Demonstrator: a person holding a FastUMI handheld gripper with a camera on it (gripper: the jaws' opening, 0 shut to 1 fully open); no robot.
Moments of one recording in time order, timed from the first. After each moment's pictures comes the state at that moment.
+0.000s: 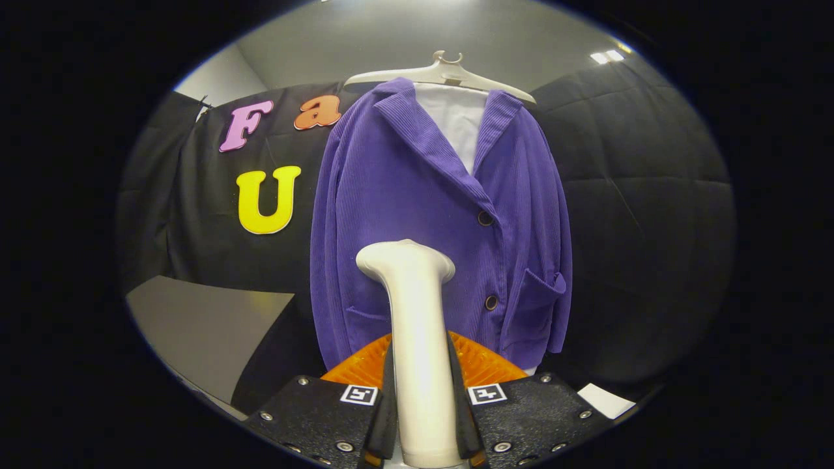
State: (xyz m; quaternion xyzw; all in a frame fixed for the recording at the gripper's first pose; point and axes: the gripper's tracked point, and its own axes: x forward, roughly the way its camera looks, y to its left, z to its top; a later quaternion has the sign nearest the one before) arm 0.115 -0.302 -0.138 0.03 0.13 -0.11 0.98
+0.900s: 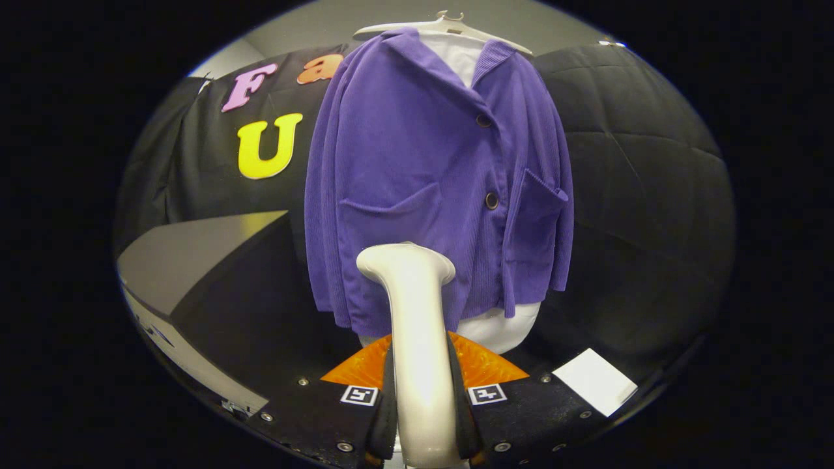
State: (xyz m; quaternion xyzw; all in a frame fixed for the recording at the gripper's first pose) arm 0.069 -0.292 -0.255 0.02 0.26 -0.09 0.96
